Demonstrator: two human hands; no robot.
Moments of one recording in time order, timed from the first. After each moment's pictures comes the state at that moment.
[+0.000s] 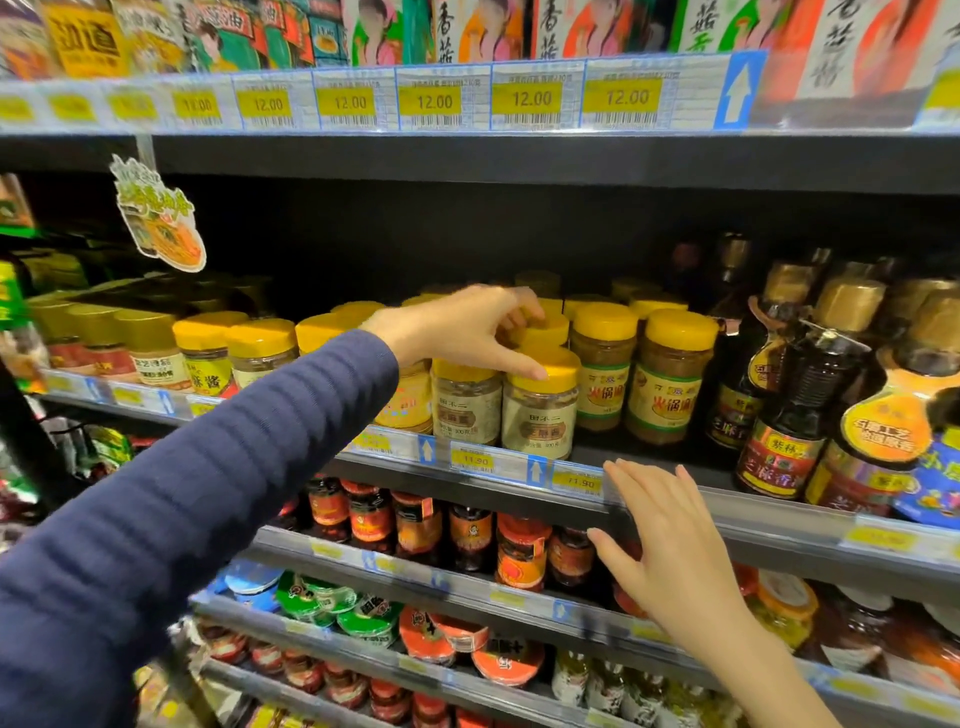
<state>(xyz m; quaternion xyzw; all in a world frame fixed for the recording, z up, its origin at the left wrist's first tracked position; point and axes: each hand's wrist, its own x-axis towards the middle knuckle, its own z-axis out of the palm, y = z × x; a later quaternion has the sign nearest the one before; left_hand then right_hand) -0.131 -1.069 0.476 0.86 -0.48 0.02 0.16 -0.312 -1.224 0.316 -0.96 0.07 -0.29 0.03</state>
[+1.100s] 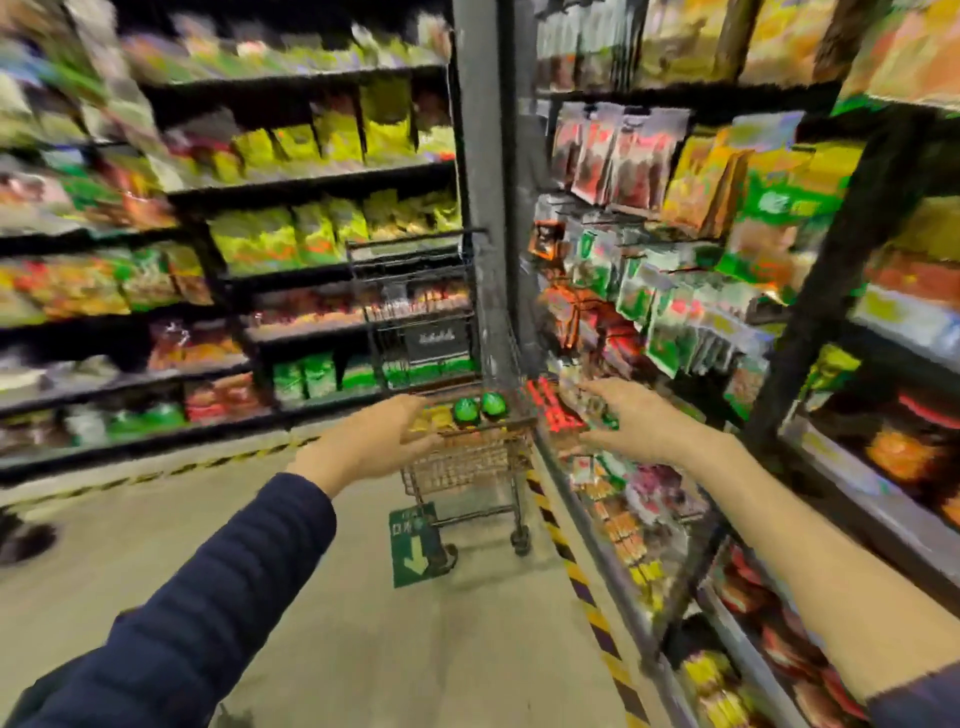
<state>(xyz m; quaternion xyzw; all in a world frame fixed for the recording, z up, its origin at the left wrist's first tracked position) -0.286 -0.359 0.308 0.97 0.21 -0.04 0.08 -0.103 -0.571 0.315 -0.87 -0.47 0.12 0.11</state>
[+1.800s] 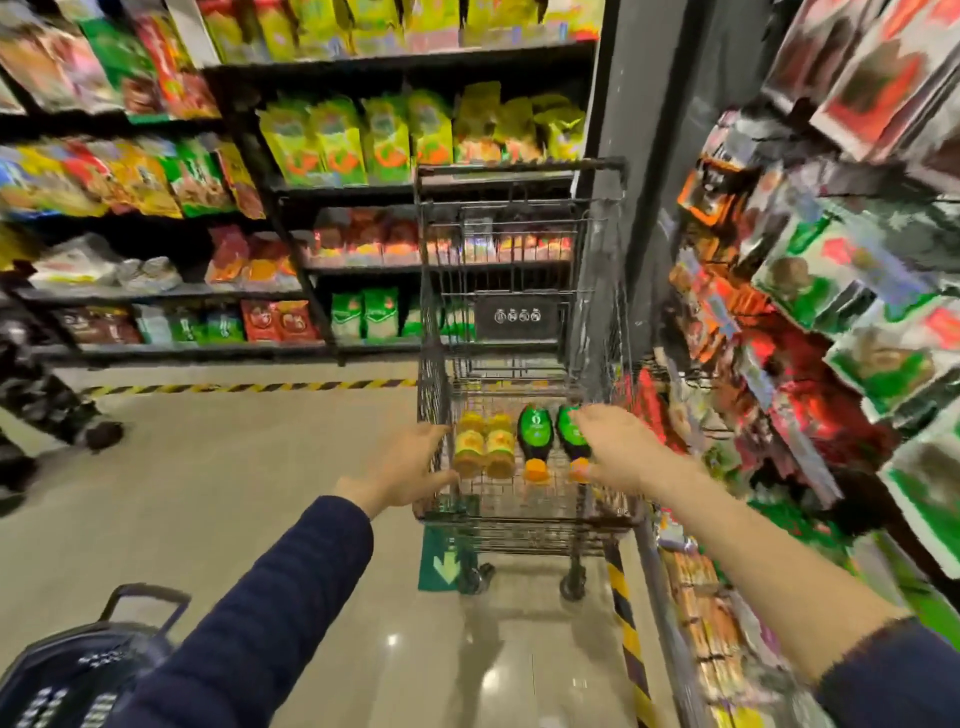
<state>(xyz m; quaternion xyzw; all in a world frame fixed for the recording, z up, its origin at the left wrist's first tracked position) -0.096 -0.099 0.174 0.91 0.36 -0.11 0.17 0.118 -0.229 0.188 -0.78 -0.61 0.14 -0.08</state>
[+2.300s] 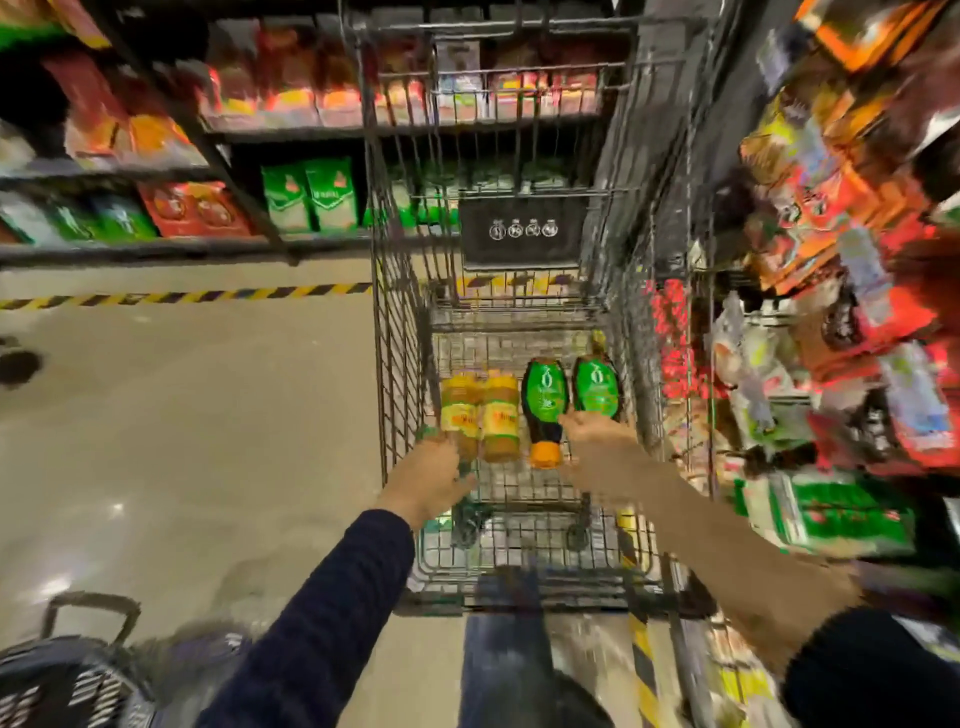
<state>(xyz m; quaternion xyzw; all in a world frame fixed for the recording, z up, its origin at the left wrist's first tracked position) 0.011 0.044 0.001 0.85 0.37 -0.23 0.30 0.201 -0.063 0.024 -0.76 -0.57 0.28 -0.13</state>
